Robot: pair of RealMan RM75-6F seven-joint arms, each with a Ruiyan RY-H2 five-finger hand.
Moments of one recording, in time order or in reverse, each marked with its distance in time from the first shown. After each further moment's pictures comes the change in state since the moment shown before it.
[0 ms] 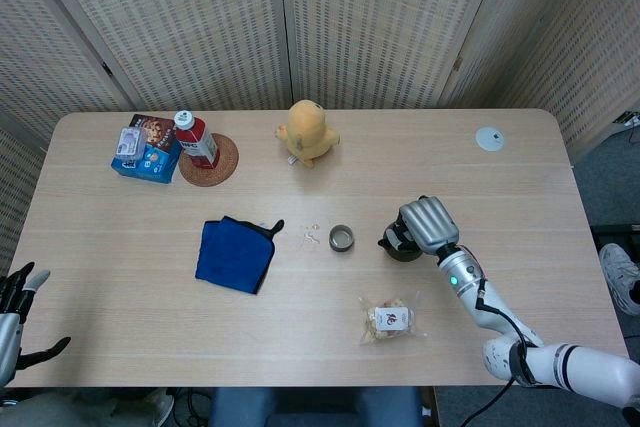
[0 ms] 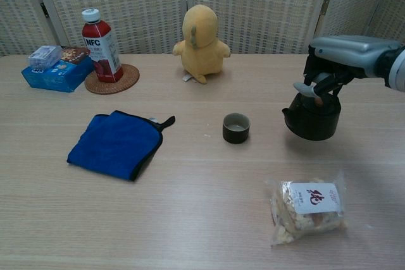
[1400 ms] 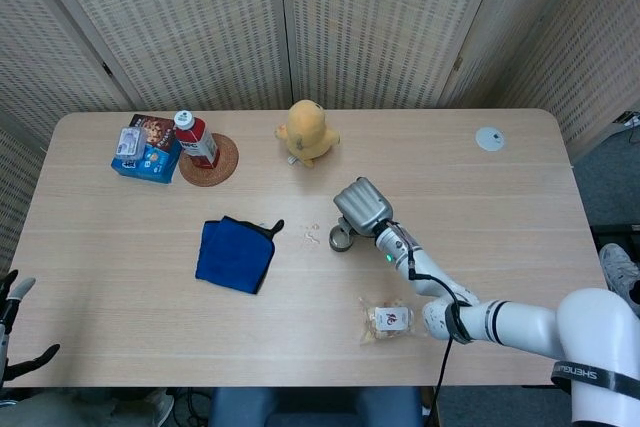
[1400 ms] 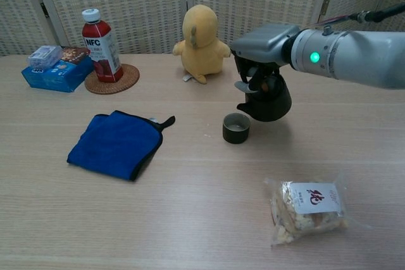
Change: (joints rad) left arm 0.045 0.005 0.007 -0.002 0.008 0.054 0.000; right arm 0.333 -0.142 -0.008 0.163 0.196 -0.132 -0.381
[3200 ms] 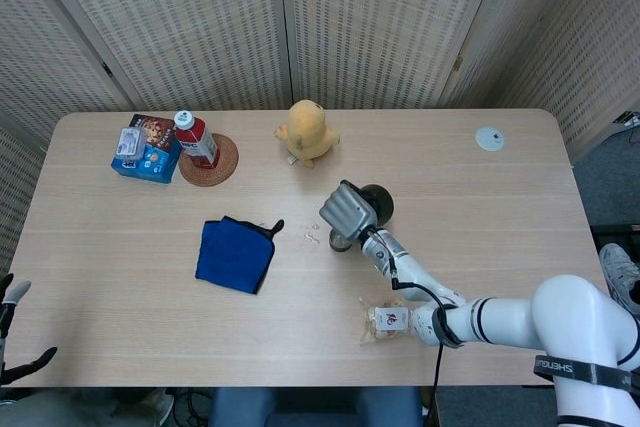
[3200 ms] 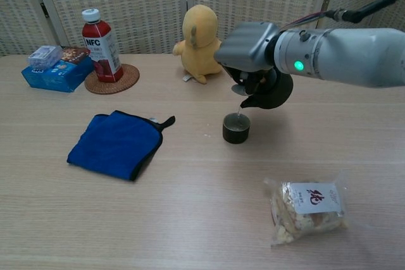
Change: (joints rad) left arm 0.019 -0.016 -0.004 0.025 0.002 0.010 -0.017; right arm 0.140 0.013 -0.130 -0.074 0.107 0.081 -0.310
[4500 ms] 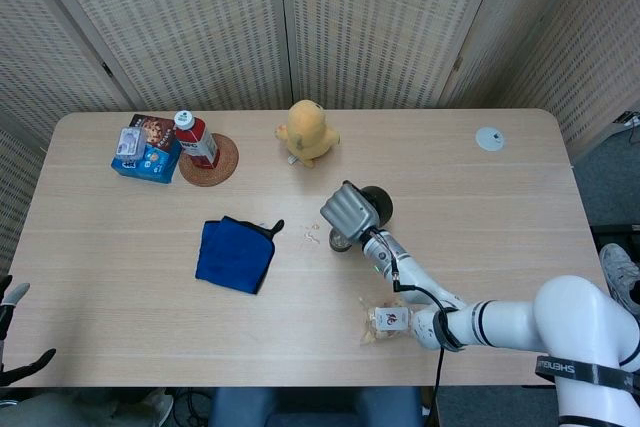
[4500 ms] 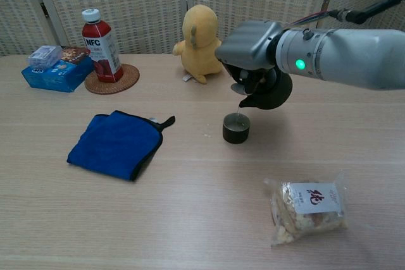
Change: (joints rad) left arm 0.006 -0.002 0.002 0.011 0.007 0.005 -0.010; right arm -0.015 0.000 0.006 -0.024 0.012 0.036 0.061
